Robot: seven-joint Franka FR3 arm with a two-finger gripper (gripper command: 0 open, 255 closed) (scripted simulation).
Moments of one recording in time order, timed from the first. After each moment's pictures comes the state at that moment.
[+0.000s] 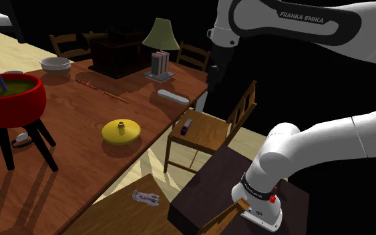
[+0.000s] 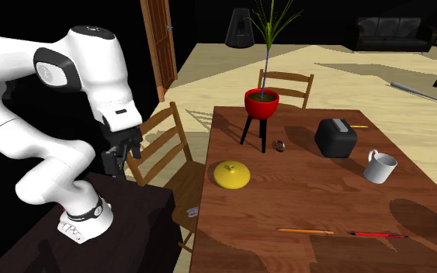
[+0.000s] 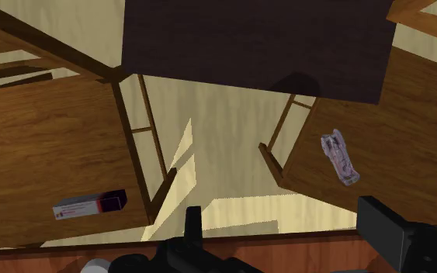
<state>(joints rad) 0.00 -0.77 0.01 -2.35 -0.07 1.57 -0.15</state>
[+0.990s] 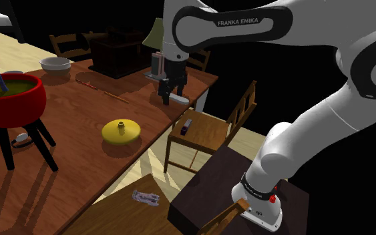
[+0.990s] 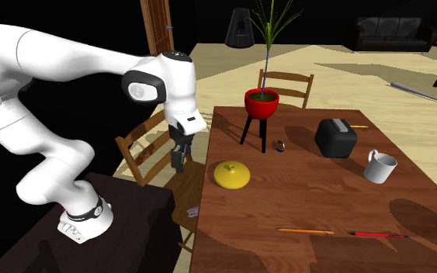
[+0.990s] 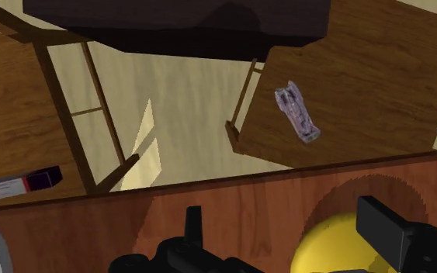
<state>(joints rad) 0.05 -0.38 0.18 -2.21 0.04 1.79 0.10</state>
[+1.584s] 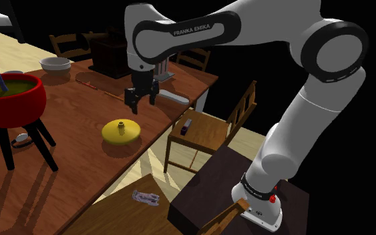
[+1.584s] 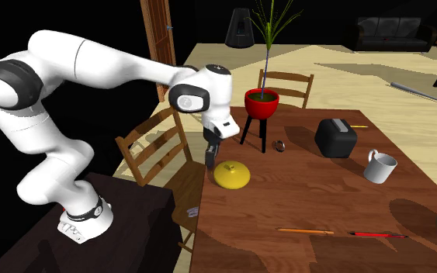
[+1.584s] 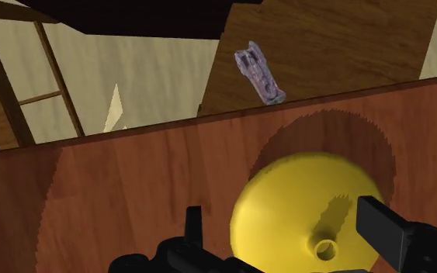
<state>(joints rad) 0.08 -0.06 0.27 -2.00 0.02 1.89 0.27</state>
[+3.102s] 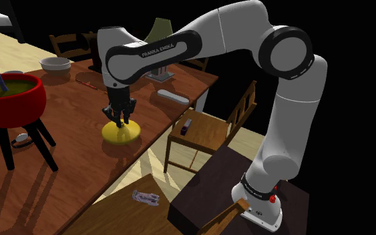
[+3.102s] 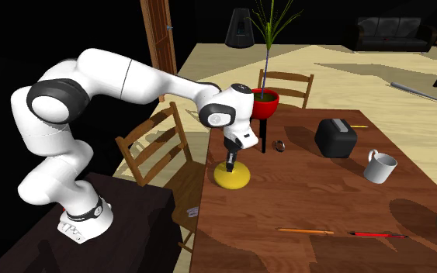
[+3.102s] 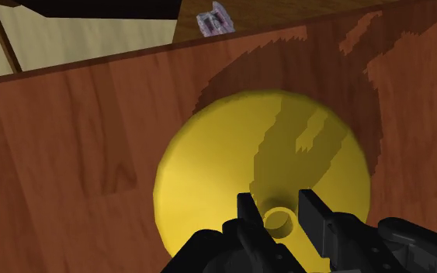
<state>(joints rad) 0.13 0.23 0.30 -1.83 -0.03 1.99 0.40</state>
